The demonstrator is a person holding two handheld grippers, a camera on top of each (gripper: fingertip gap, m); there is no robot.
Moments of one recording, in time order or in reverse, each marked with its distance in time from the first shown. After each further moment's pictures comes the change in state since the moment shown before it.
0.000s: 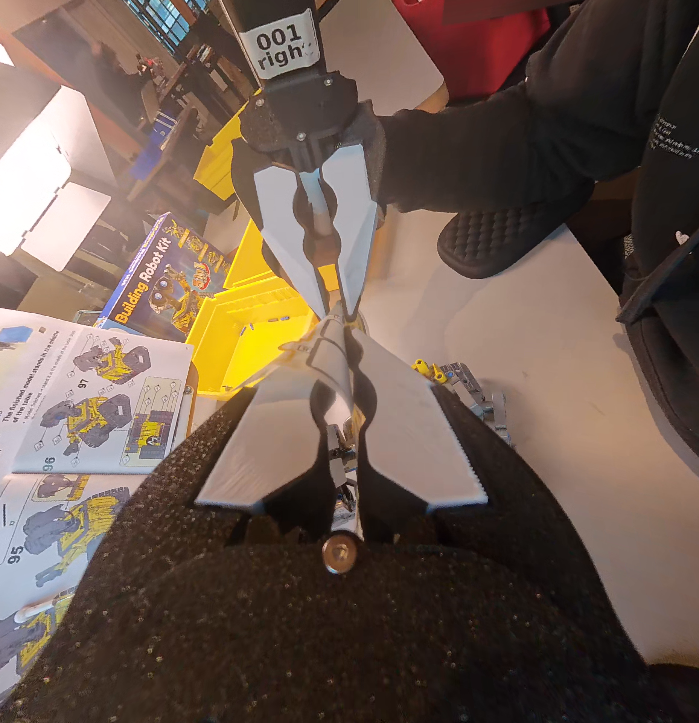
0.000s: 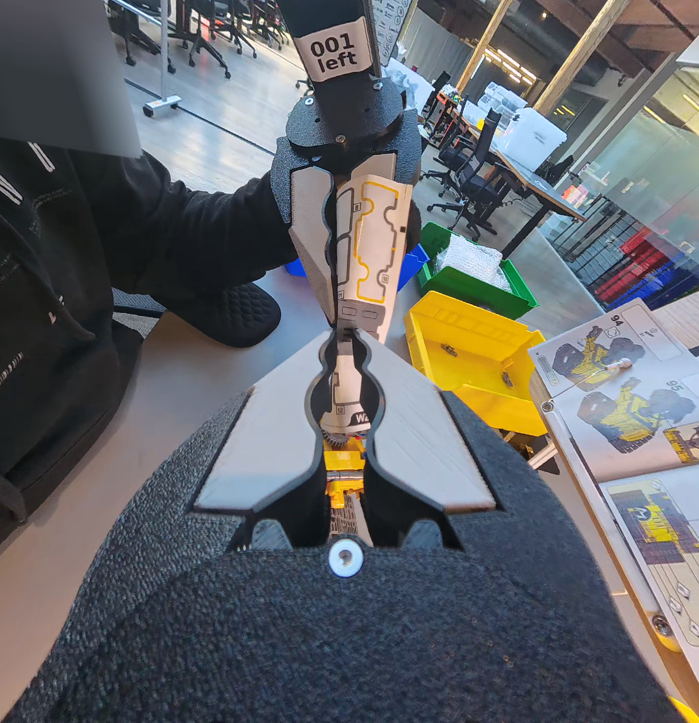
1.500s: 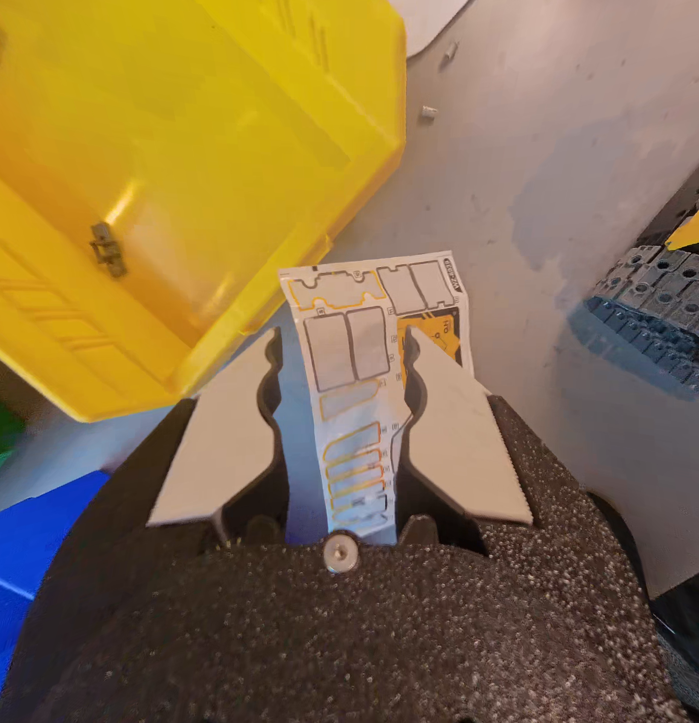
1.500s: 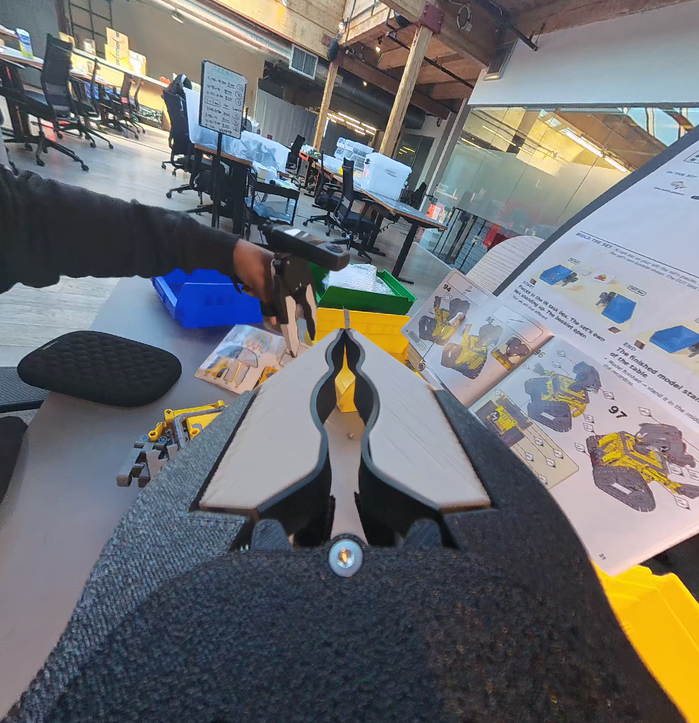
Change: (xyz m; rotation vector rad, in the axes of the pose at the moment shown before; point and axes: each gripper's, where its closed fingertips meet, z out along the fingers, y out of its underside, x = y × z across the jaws) left arm -0.025 0.305 -0.121 -0.907 -0.268 -1.044; right arm 0.087 0.002 -0.069 0.126 0.333 0.152
